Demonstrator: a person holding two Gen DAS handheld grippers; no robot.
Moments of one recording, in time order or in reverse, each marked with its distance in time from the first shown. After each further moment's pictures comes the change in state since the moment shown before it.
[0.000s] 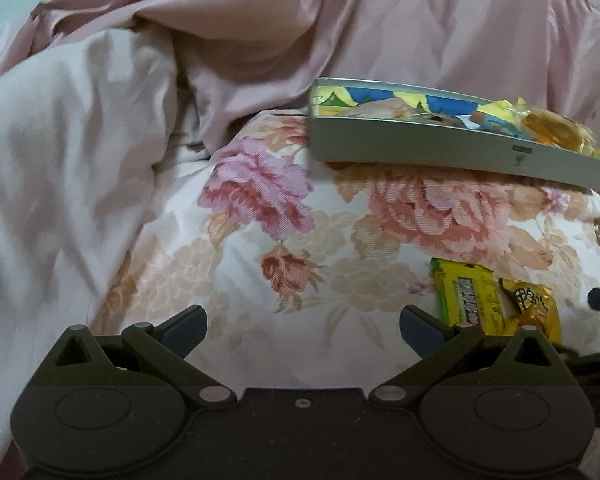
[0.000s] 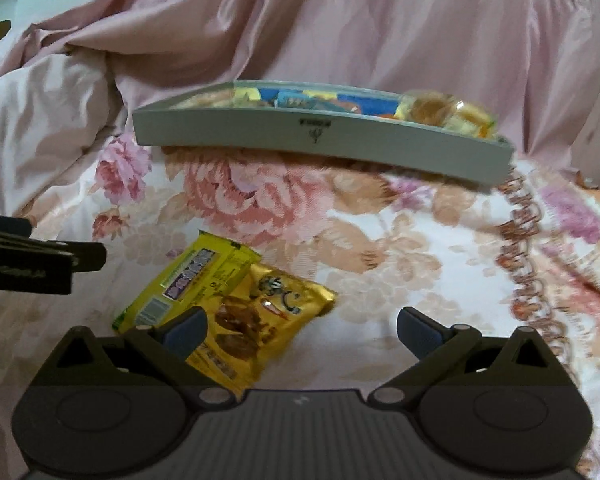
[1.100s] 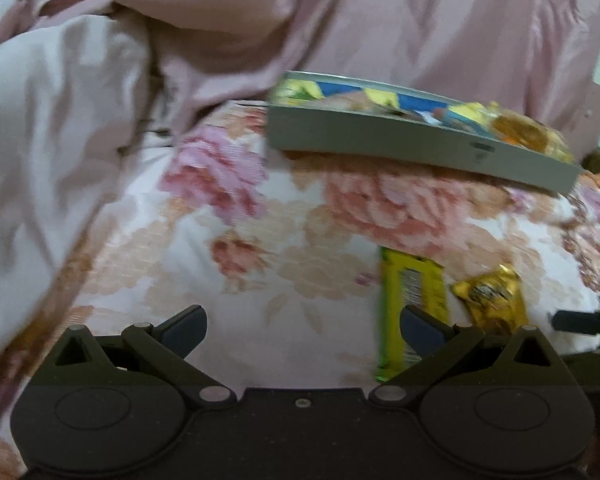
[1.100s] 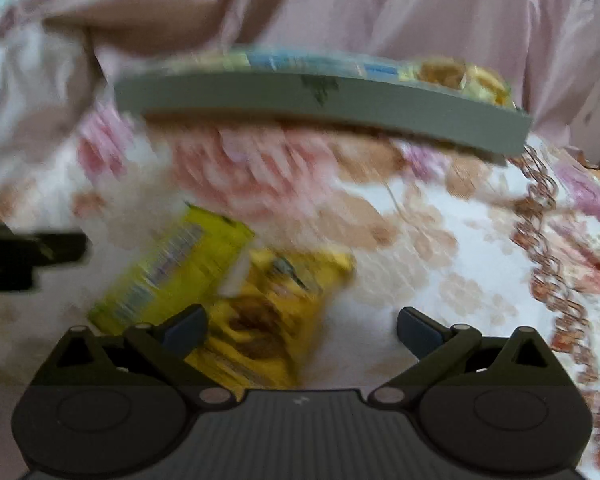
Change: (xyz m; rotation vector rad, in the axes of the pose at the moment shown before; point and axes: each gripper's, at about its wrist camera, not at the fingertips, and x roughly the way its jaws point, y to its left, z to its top) left arm -0.004 -0.023 -0.008 -0.020 0.011 -0.109; right arm 0.023 0.008 -0.006 0.002 0.109 -0.092
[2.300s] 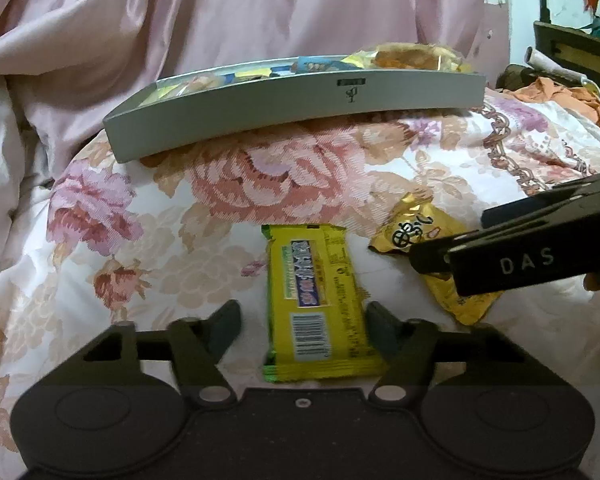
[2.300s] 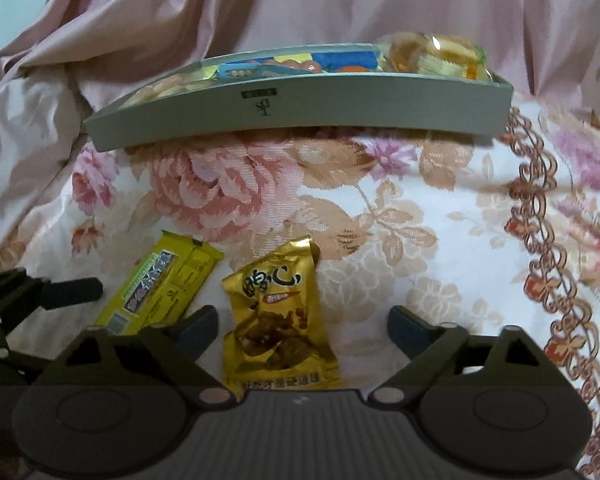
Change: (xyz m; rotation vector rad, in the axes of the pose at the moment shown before) left arm 0.024 -0.050 -0.015 0.301 0.003 -0.149; right arm 0.001 -0.049 0.012 0.092 -0.012 0.146
